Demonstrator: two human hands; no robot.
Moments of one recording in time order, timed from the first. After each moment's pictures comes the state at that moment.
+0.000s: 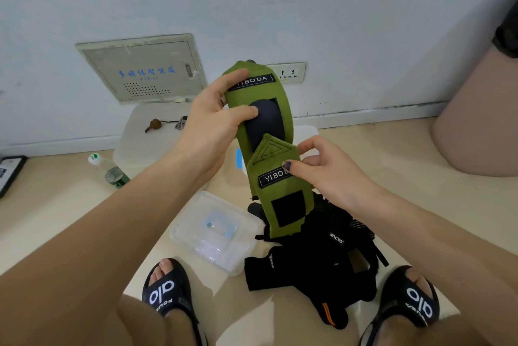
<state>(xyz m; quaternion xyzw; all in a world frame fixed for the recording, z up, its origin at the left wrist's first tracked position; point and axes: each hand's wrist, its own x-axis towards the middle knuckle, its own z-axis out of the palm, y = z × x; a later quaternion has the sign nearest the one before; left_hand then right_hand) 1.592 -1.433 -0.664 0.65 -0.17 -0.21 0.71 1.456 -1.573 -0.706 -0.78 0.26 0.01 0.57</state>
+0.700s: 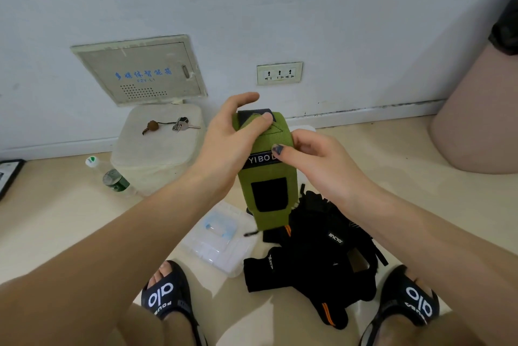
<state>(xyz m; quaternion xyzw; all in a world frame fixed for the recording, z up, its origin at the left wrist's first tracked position) 1.563 -1.443 -0.676 0.69 -0.14 -0.23 0.67 1.457 -1.564 -0.691 -0.72 0.18 -0.07 0.67</state>
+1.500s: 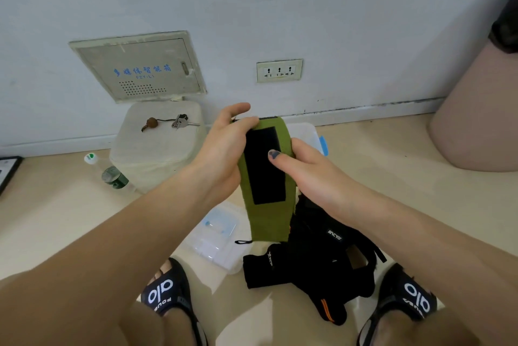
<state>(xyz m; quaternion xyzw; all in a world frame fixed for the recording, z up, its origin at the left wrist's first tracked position) 1.564 -1.441 -0.676 0.65 -0.02 -0.32 0.69 1.457 -1.551 -0.697 -0.70 0.21 0.02 0.68</state>
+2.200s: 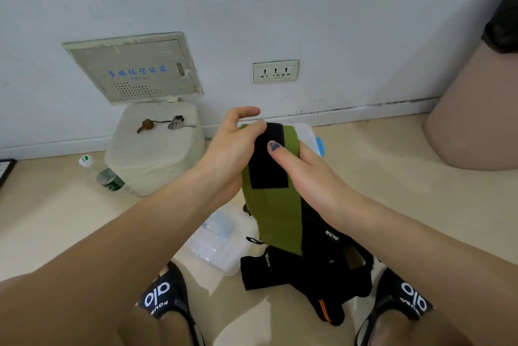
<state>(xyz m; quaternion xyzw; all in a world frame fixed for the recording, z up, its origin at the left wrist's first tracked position) 1.559 -1.449 -0.680 0.69 -0.07 -0.31 0.65 1.455 -1.544 -0.696 -0.67 0.23 -0.02 0.71</state>
